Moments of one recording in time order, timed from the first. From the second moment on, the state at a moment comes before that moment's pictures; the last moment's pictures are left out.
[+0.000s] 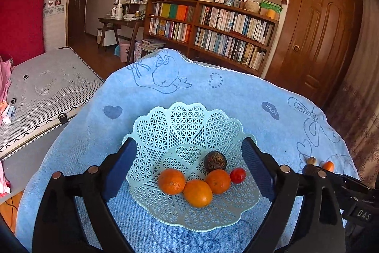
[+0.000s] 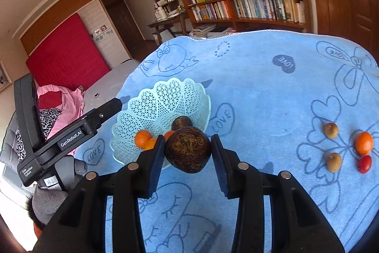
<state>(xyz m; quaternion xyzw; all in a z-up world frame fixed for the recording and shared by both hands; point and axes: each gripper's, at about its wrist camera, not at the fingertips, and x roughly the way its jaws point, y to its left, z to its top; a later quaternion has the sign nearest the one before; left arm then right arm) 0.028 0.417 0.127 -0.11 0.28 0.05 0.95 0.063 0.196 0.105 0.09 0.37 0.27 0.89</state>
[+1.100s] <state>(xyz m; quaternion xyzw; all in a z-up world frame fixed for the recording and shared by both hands) 0.026 0.420 0.129 -0.13 0.29 0.04 0.95 0.082 0.201 0.084 0.09 0.38 0.23 0.89</state>
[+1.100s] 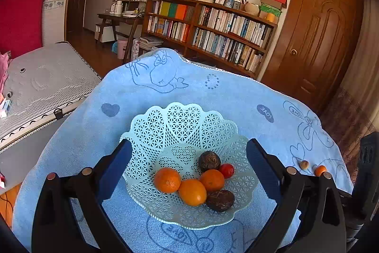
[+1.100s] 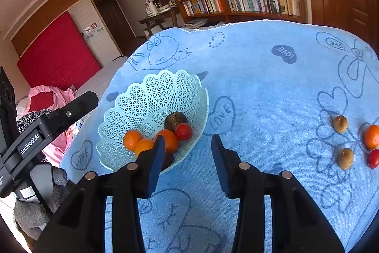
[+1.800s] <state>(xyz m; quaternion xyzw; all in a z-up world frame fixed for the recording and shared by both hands) 0.031 0.385 0.115 -0.10 0.31 0.00 0.94 0.096 0.090 0.079 0.12 0.37 0.10 0.91</state>
